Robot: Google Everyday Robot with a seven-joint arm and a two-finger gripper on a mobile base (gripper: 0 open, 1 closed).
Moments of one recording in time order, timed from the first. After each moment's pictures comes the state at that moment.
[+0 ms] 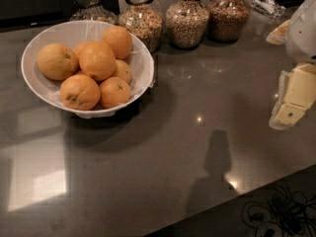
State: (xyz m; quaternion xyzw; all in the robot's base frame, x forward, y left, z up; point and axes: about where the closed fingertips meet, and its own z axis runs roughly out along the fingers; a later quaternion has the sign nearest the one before) arm 0.438 -0.217 0.976 -0.60 0.78 -0.03 0.16
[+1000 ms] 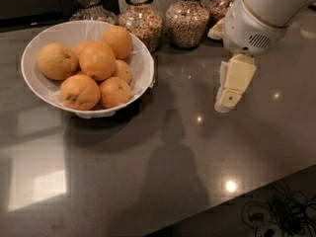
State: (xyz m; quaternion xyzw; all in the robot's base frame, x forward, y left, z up) arm 0.495 -0.130 0.959 -0.67 0.72 0.02 0.20
